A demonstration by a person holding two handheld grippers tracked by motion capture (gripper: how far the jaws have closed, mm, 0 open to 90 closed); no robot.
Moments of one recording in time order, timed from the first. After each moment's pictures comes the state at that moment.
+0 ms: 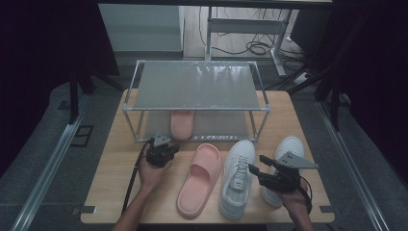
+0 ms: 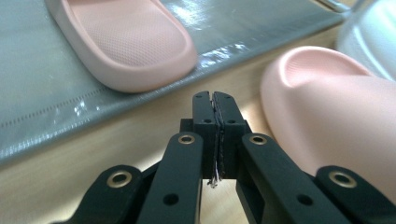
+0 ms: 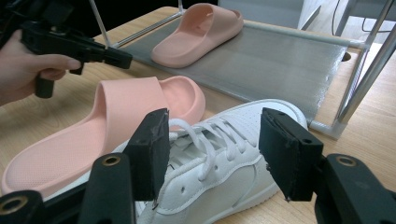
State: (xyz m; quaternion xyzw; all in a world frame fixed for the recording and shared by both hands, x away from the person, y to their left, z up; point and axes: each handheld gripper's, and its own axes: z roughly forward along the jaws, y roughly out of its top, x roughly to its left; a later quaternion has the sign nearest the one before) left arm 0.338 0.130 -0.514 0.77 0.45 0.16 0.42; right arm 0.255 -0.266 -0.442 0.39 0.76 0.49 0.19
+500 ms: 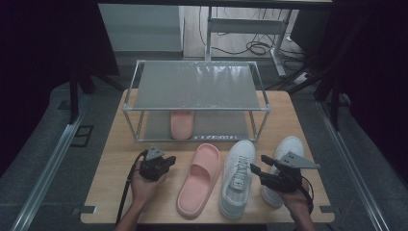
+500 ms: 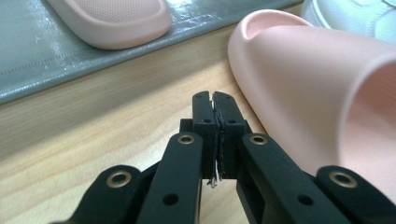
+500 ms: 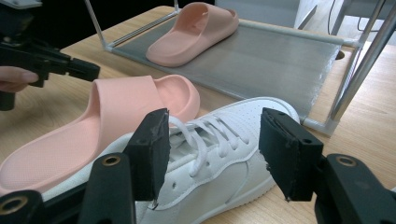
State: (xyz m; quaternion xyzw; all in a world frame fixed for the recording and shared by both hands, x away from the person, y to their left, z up) left arm 0.297 0.144 -0.513 0.78 0.44 0.15 0.43; right arm 0.256 -0.270 -0.443 0.39 0.76 0.48 0.20
